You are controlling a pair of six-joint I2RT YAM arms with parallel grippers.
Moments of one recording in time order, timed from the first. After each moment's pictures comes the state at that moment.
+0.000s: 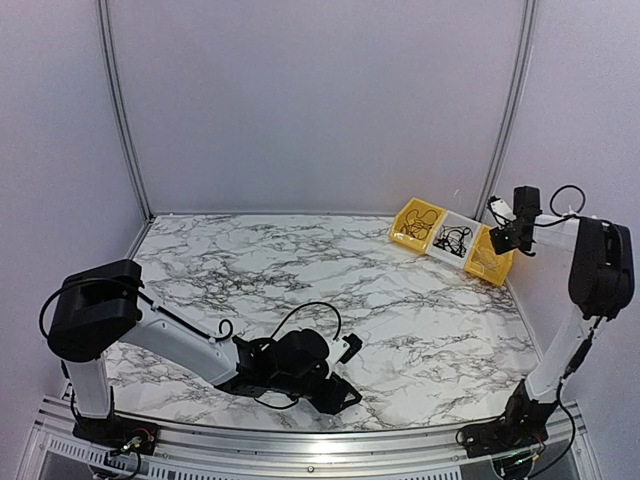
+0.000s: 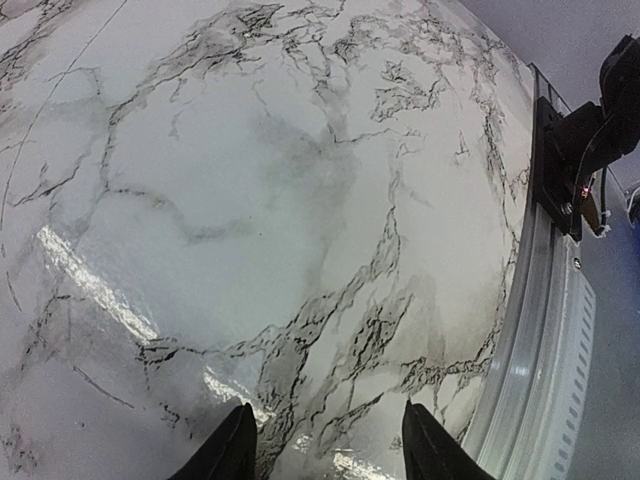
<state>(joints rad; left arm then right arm) -1.29 1.95 0.96 0.31 0.10 -0.51 -0.20 1.76 1.24 -0.20 0.07 -0.45</state>
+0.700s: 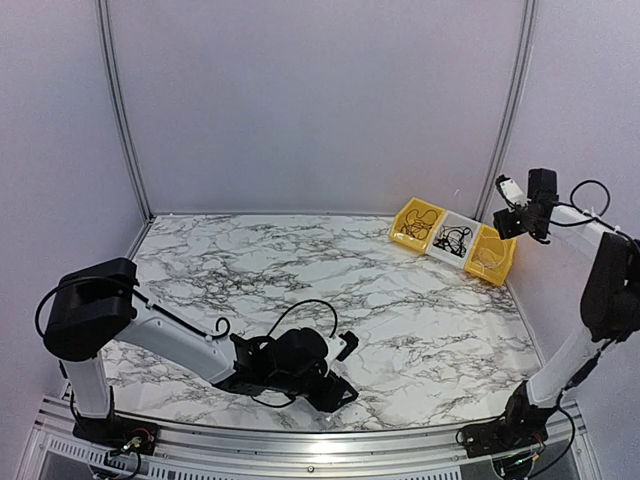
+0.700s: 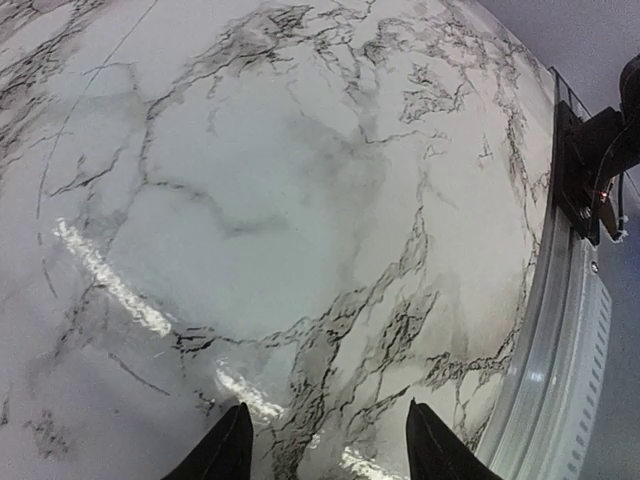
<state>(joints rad) -1.28 1.94 0.96 0.29 0.06 -0.51 -0.20 1.64 1.27 -0.31 0.01 -0.45</state>
